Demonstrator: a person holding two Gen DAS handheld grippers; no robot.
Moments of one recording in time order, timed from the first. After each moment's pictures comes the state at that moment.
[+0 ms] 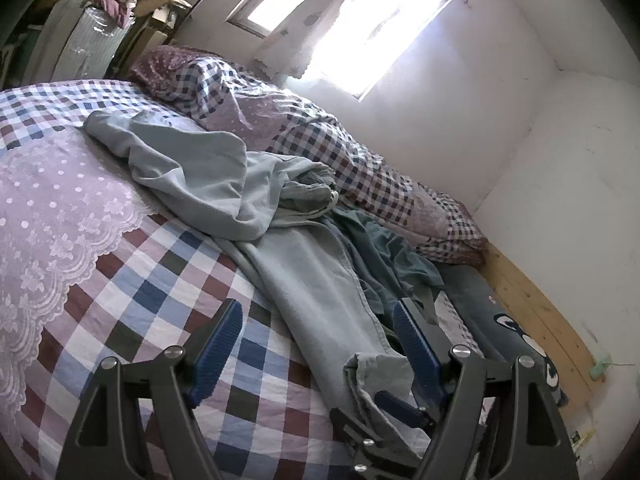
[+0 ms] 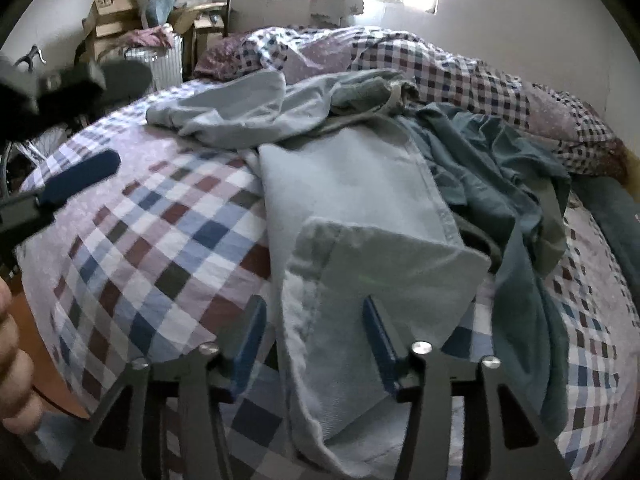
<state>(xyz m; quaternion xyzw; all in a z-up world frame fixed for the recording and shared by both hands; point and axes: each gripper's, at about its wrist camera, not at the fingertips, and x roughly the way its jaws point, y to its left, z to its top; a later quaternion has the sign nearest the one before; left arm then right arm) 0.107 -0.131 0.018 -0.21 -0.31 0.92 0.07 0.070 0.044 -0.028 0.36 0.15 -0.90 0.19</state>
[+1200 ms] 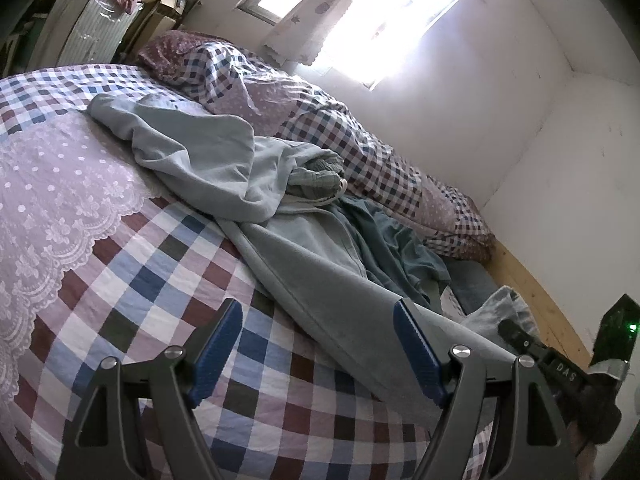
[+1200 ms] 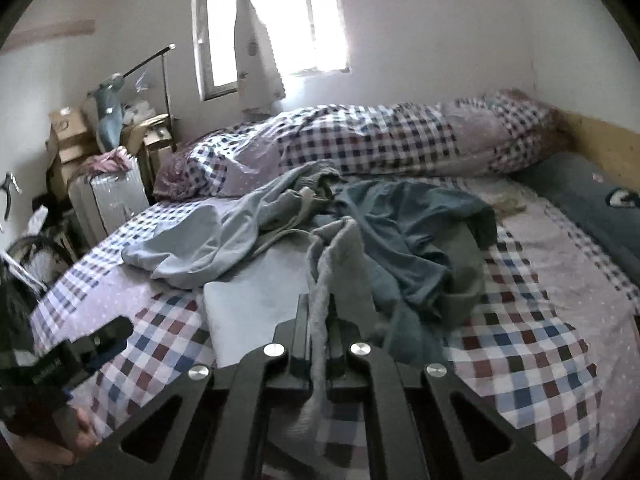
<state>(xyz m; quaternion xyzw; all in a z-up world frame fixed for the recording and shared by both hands) 0.098 -0.126 0.014 -0.24 -0.32 0.91 0.06 0.063 0.151 0.080 0.27 -0.02 -0.95 0.16</state>
